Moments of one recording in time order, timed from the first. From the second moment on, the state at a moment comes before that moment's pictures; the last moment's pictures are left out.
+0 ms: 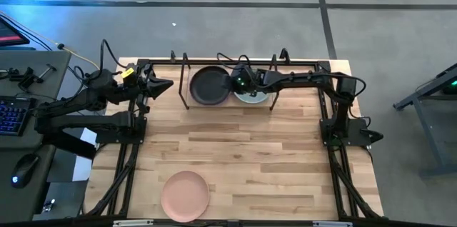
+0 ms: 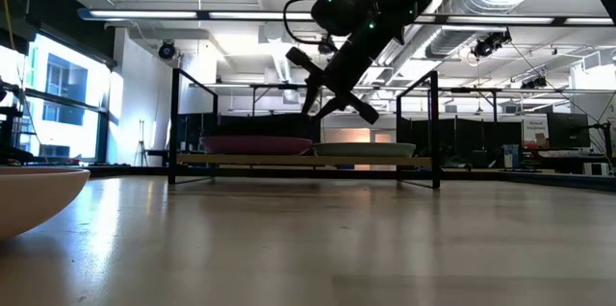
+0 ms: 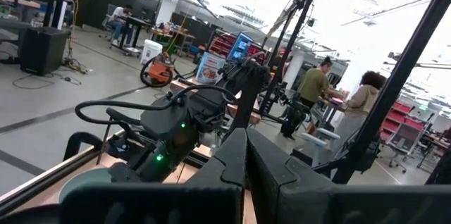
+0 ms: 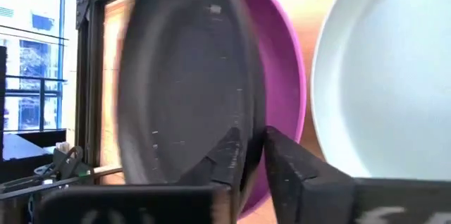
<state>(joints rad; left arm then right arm) 0.20 0.50 0.70 -0.06 0.01 -0.37 -0.31 1.89 1.33 -0.22 0.11 1.28</state>
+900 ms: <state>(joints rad) 0.20 0.46 0.70 -0.06 0.01 -0.38 -0.31 1.86 1.33 -0.14 0.13 1.20</state>
